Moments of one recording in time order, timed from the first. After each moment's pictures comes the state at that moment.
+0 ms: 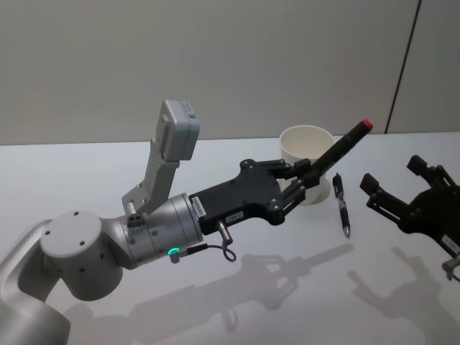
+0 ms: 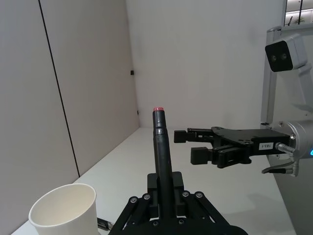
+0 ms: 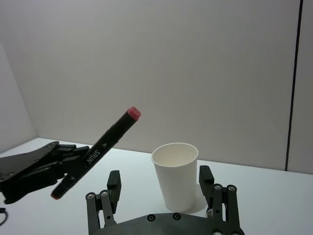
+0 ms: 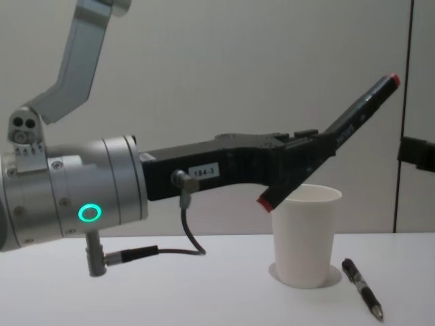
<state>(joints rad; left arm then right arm) -0.32 0.37 0.43 -1.59 -0.51 0.07 -0.74 -0.20 0.49 -0.15 -1.99 0.56 0.03 0.20</state>
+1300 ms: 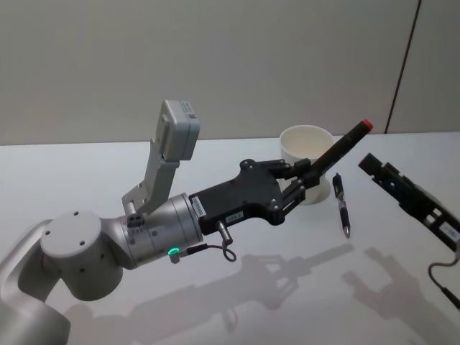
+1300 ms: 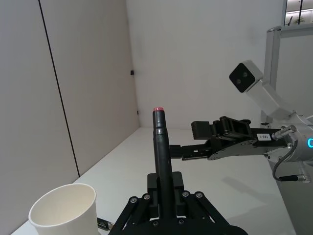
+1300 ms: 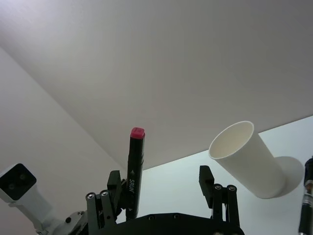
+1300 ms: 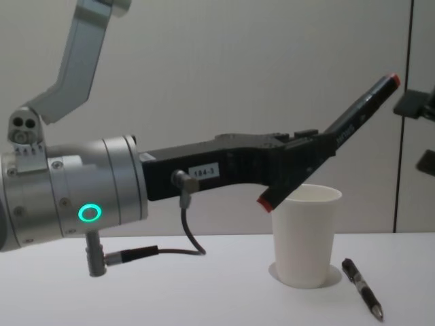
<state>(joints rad) -0.32 0.37 0.43 -1.59 -0.51 0.07 -0.74 -0.17 0.45 -0.13 -1.92 1.15 0.18 0.33</state>
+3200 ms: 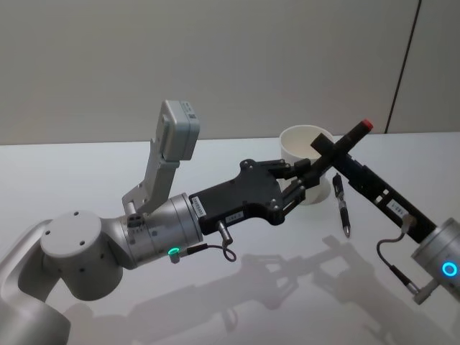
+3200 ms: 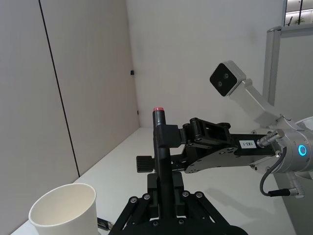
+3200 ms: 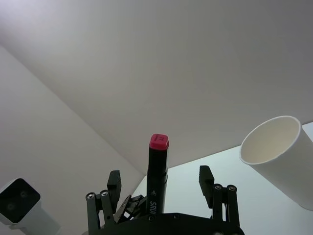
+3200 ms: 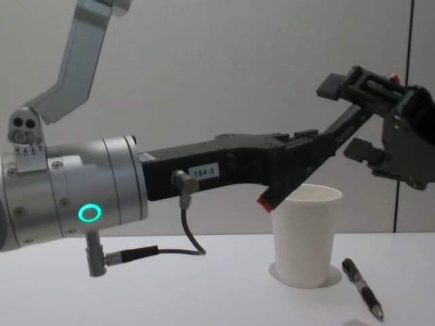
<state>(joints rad) -0.32 0.37 0.43 -1.59 -0.51 0.07 -0.74 -0.03 0.34 -0.24 -1.86 1.15 0.22 0.26</state>
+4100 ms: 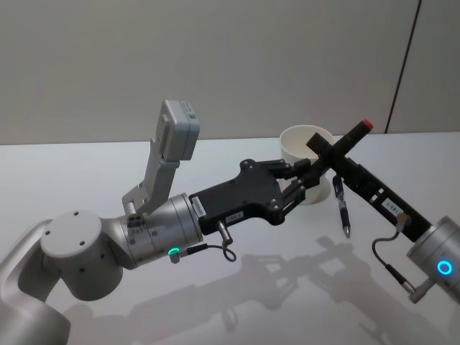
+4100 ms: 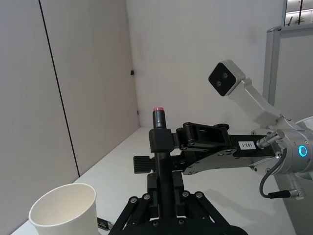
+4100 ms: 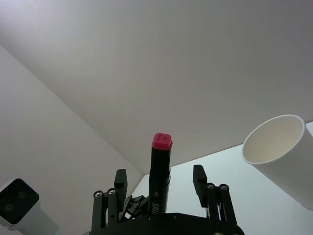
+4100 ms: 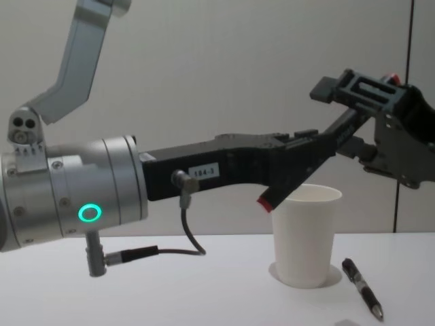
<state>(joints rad) -0.32 0.37 0.43 -1.59 -0.51 0.07 -0.74 -0.01 0.35 -0.26 -1.86 1.16 0.22 0.24</state>
